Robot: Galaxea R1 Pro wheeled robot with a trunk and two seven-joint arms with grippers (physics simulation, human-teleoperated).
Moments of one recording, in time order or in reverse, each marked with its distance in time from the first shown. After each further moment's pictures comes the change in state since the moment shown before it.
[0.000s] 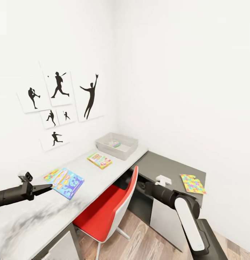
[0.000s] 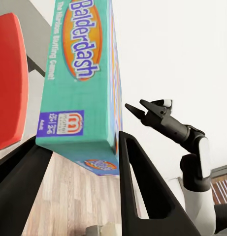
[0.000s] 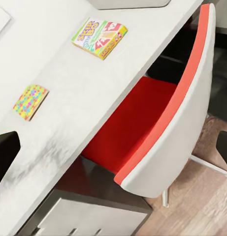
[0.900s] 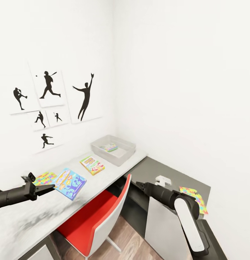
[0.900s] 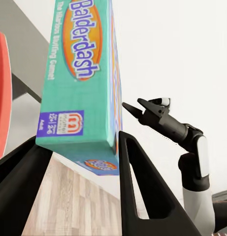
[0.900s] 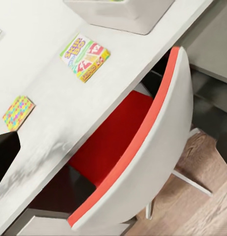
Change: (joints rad) left arm 0.000 -0.022 -0.003 -0.002 -0.002 -0.010 0.000; right arm 0.004 0.002 0.004 0.000 0.000 -0.008 0.003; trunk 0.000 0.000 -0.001
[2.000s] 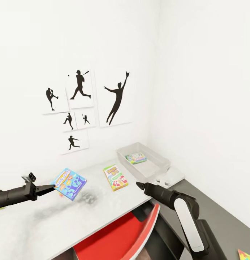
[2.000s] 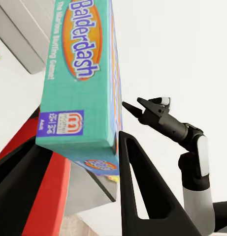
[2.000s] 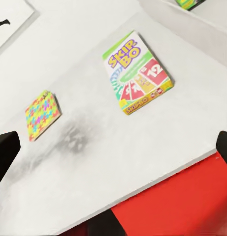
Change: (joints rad) left arm 0.000 -0.001 -0.003 0.000 -0.001 -0.001 0.000; right arm 0.000 0.000 0.001 0.001 0.005 0.000 0.000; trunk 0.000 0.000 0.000
